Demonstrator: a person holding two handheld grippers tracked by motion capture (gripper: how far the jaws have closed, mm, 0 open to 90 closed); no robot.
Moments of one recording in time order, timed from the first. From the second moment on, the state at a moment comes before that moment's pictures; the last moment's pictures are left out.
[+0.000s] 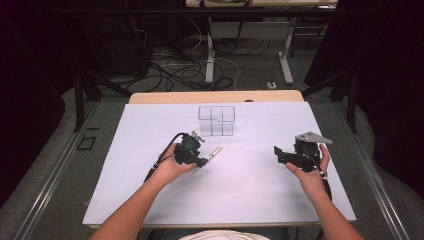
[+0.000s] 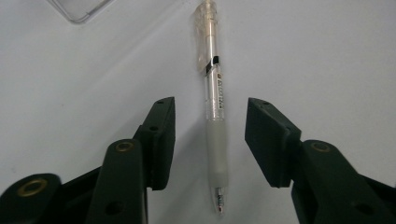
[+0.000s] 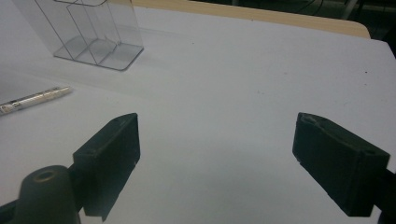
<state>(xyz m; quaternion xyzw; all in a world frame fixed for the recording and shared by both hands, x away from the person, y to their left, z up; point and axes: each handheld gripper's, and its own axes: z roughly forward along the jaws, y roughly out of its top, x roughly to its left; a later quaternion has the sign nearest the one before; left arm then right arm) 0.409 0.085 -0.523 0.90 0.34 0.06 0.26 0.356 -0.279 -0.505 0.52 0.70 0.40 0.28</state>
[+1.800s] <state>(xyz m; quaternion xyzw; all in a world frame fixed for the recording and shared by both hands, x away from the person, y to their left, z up) 0.413 0.085 -0.515 0.88 0.39 -0.02 0.25 0.348 -0.248 -0.504 0.35 0.79 0.35 0.37</state>
